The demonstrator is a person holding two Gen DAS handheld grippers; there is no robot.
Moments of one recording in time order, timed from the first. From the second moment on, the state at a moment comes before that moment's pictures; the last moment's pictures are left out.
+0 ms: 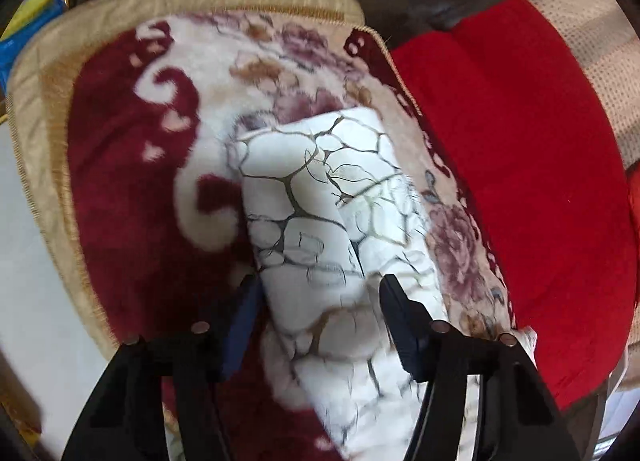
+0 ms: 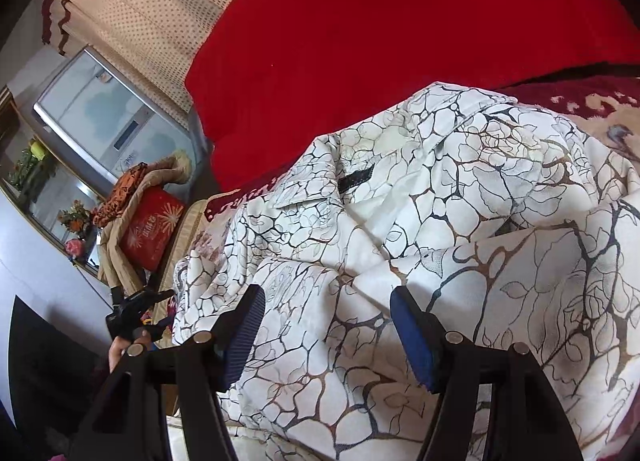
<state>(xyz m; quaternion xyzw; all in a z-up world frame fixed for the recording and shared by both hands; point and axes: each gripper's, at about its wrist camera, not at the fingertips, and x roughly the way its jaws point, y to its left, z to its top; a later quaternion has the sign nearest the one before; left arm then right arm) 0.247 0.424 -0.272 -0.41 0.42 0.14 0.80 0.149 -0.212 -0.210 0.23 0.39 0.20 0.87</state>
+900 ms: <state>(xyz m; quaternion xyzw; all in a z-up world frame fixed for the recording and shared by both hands) 0.215 0.138 -0.002 -0.08 0.26 -0.11 0.96 0.116 -0.290 -0.176 0.30 0.29 0.13 0.90</state>
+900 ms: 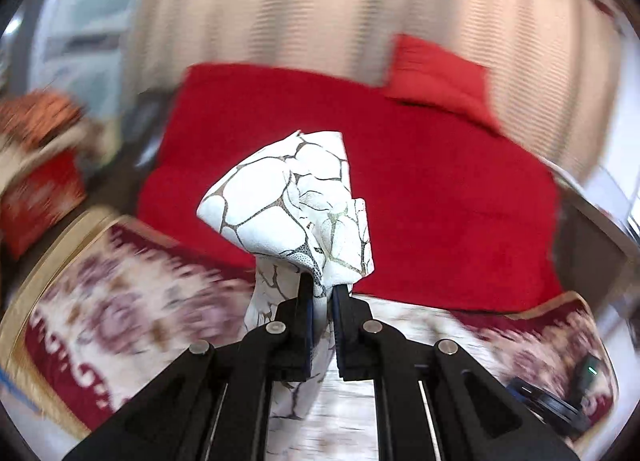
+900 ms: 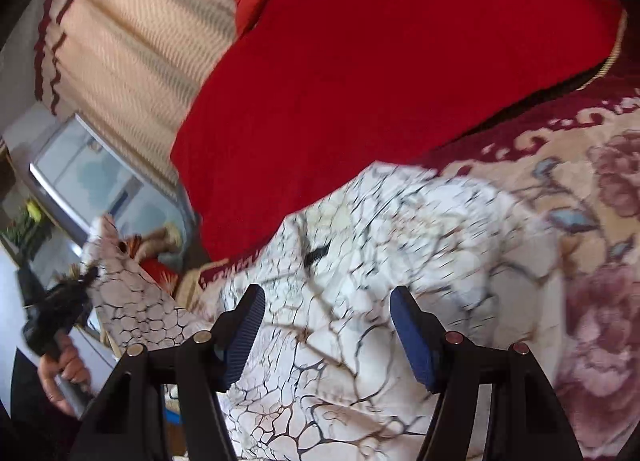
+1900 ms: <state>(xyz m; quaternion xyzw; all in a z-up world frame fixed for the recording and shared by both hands) 0.212 0.069 -0.204 0.08 0.49 -0.06 0.86 0.089 -0.292 -0.144 0.20 0.35 0.20 0.89</state>
